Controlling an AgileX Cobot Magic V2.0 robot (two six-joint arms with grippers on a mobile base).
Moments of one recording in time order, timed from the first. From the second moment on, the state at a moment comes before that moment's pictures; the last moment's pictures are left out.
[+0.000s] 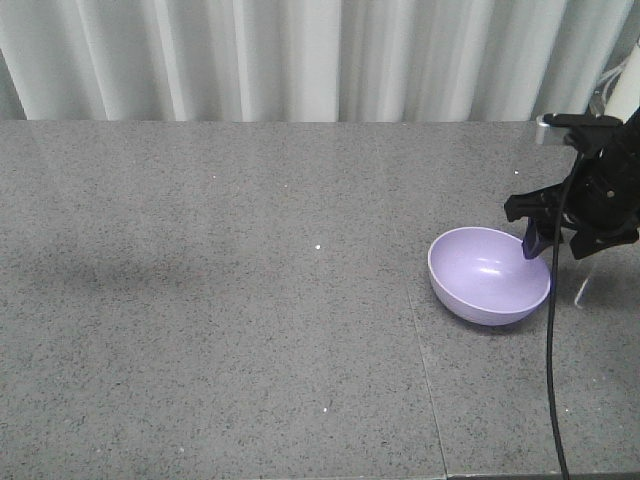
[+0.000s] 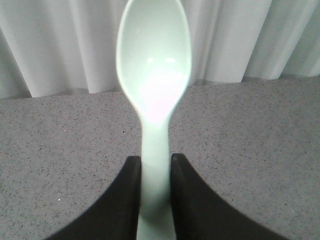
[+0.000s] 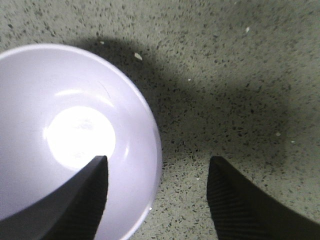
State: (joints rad) left arm -0.08 1.40 -1.79 -0.03 0.99 -0.06; right arm -0.01 1.77 -1.48 0.09 1.13 -0.07
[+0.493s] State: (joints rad) left arm -0.08 1.40 -1.79 -0.03 0.99 -0.06; right arm -0.01 1.84 -1.48 0.10 1.11 -0.08
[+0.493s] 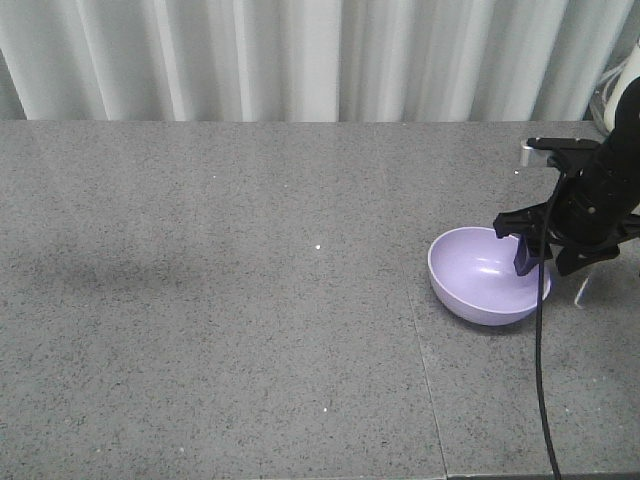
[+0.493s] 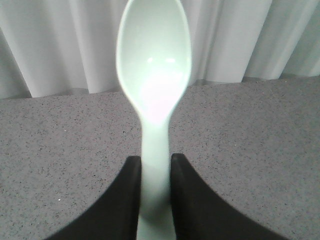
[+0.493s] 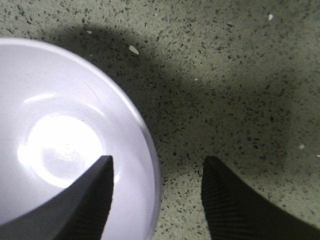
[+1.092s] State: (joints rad) left arm -0.08 1.40 -1.79 -0.03 0.99 -0.06; right arm -0.01 1.86 -1.49 0.11 1.08 -0.13
